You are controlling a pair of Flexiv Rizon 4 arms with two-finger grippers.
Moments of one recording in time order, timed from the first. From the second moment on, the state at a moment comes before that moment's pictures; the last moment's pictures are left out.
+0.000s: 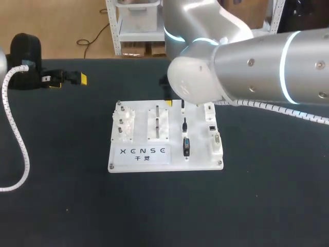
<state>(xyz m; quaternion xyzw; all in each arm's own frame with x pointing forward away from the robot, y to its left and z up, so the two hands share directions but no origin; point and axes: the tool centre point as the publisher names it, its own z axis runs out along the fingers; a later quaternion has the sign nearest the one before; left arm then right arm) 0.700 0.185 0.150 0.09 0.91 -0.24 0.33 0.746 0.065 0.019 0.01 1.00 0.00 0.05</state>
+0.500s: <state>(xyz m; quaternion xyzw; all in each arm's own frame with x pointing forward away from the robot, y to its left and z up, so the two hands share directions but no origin) 0.700 0.185 0.150 0.09 0.91 -0.24 0.33 0.747 0.065 0.016 0.01 1.00 0.01 0.05</state>
